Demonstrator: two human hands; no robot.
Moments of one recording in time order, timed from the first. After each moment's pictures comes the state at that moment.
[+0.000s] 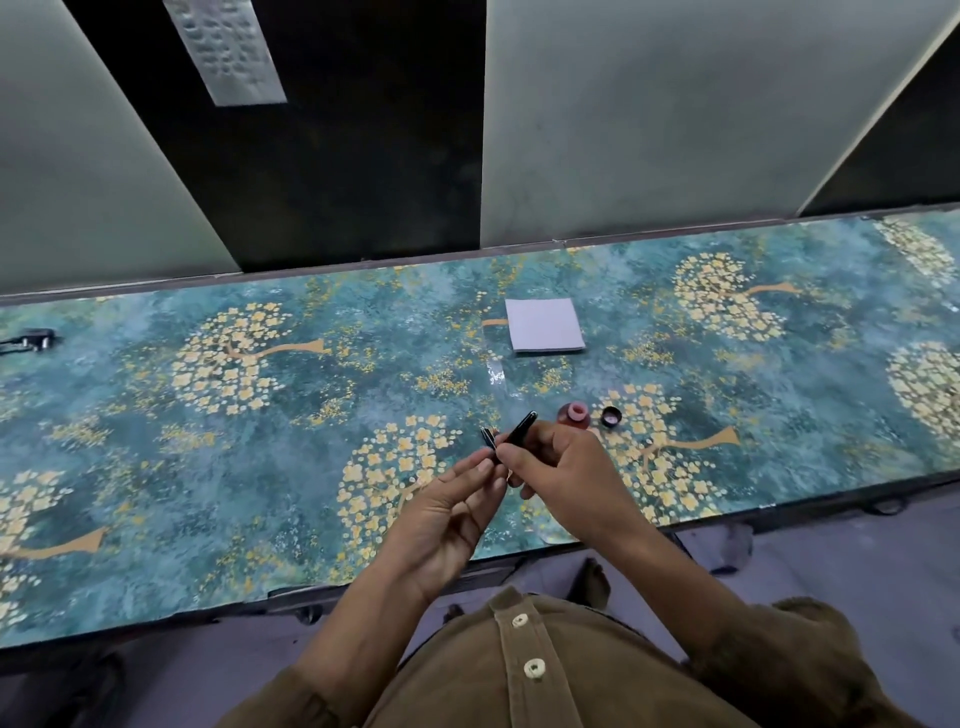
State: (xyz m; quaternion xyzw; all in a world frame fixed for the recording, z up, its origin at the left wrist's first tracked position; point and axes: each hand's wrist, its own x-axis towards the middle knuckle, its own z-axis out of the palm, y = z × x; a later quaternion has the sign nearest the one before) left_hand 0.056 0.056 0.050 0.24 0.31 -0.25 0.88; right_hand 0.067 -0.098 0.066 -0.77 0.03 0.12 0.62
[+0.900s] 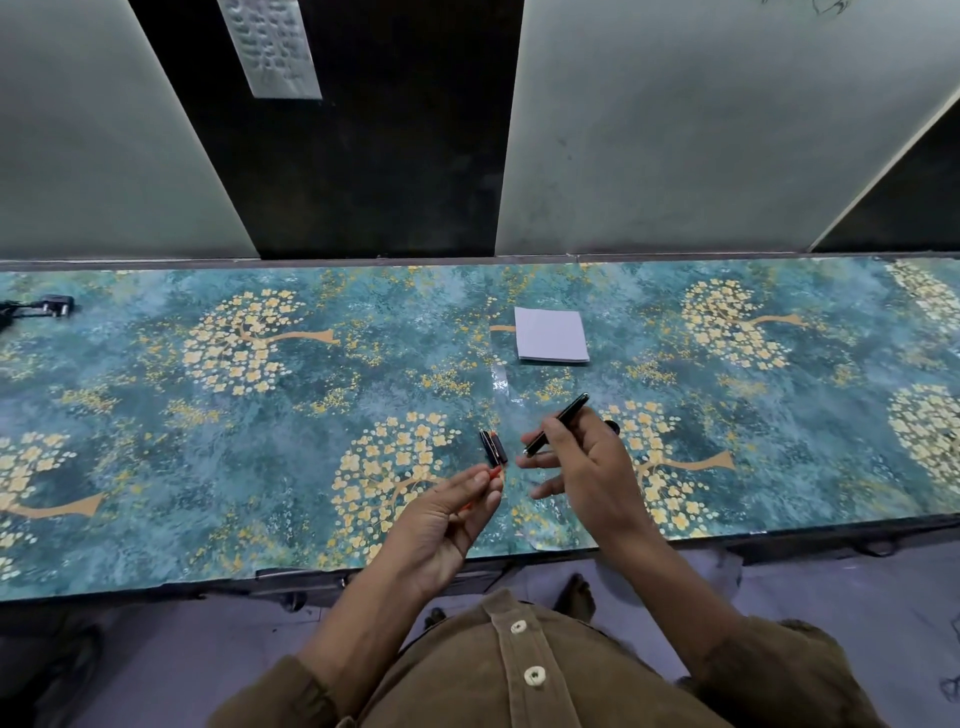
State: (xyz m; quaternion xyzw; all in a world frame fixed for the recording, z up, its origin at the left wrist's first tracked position) left_hand 0.047 0.050 0.031 0.26 0.35 -0.22 0.87; right_hand 0.071 -0.114 0.062 -0.74 0.08 0.07 0.66
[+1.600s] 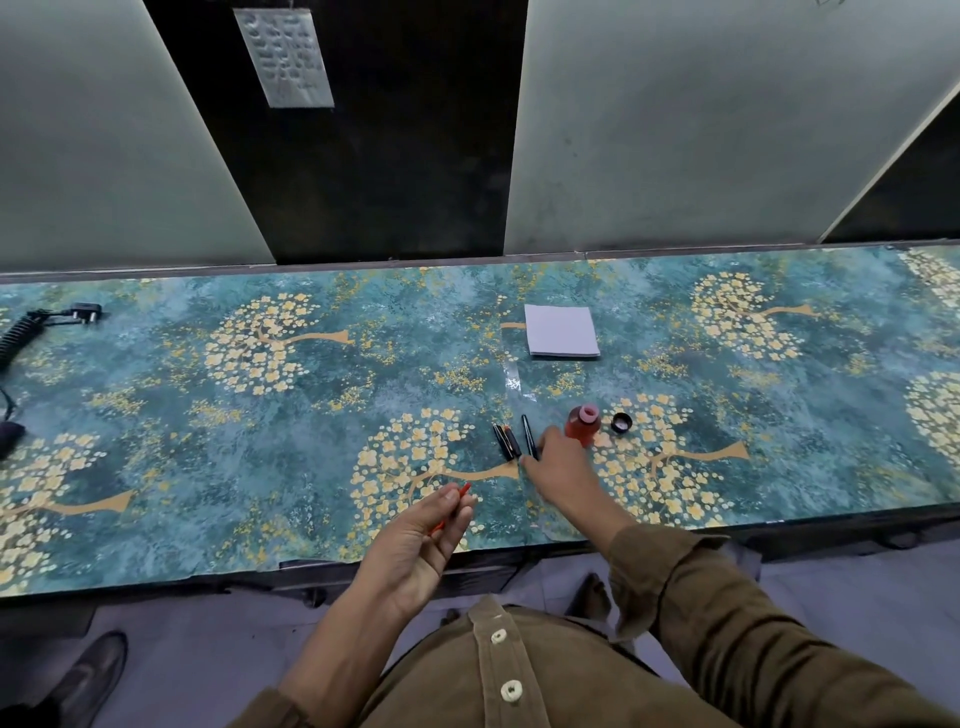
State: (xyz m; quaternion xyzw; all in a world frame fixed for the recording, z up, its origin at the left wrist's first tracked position) left_hand 0.019 0.084 0.015 0.28 0.39 -0.17 0.86; right_hand 0.125 -0.105 -0.066 -0.95 0.07 0.16 0.25
